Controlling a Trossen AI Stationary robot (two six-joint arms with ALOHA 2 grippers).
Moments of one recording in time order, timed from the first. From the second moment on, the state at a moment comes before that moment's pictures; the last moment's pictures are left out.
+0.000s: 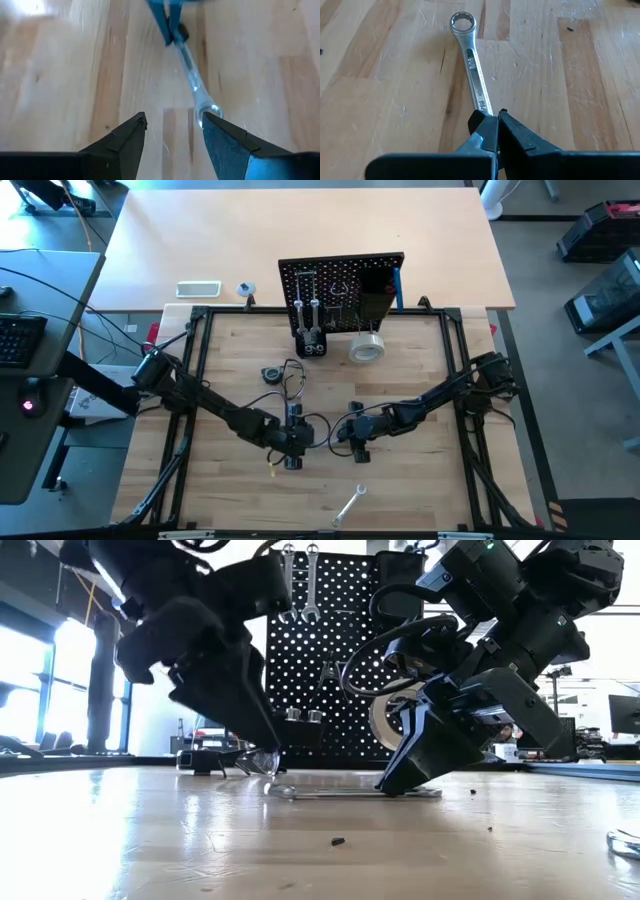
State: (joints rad) left arm -0.40 1.80 1.00 -0.17 -0.41 -0.22; right arm 0.28 1.89 0.75 0.28 0.14 0.12
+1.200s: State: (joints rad) left arm -0.38 1.87 0.98 -0.08 -0.32 -0.31; right arm 0.28 1.89 0.74 0.30 0.15 0.12
